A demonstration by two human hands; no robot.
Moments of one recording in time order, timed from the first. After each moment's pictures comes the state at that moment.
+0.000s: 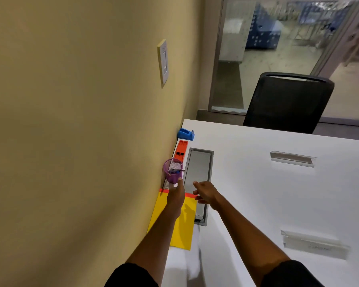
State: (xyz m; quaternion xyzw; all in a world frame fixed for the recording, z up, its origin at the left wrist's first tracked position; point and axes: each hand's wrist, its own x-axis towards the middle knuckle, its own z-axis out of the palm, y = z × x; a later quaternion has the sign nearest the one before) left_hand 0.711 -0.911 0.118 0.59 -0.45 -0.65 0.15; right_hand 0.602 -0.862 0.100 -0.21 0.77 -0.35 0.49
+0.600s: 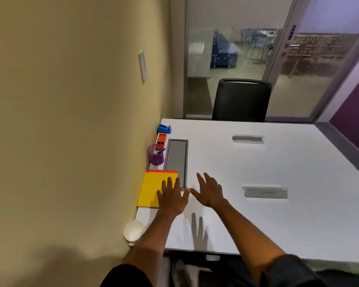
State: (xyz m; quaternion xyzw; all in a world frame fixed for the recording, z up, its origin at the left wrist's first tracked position) left_hand 0.813 -0.736 0.135 0.43 -0.88 -0.22 -0.03; right_hand 0.682 -0.660 0.118 -0.41 0.89 -0.08 0.17
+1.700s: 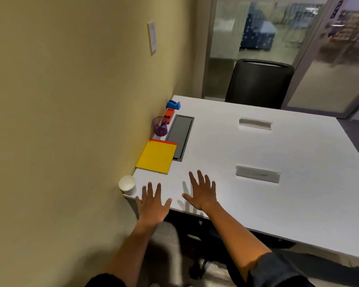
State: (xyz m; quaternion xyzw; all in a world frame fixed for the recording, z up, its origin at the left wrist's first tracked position) left_hand 0.891 -0.600 0.086 0.52 -0.83 -0.17 -0.07; right_hand 0.710 -0.530 0.089 -0.51 0.84 -0.01 0.18
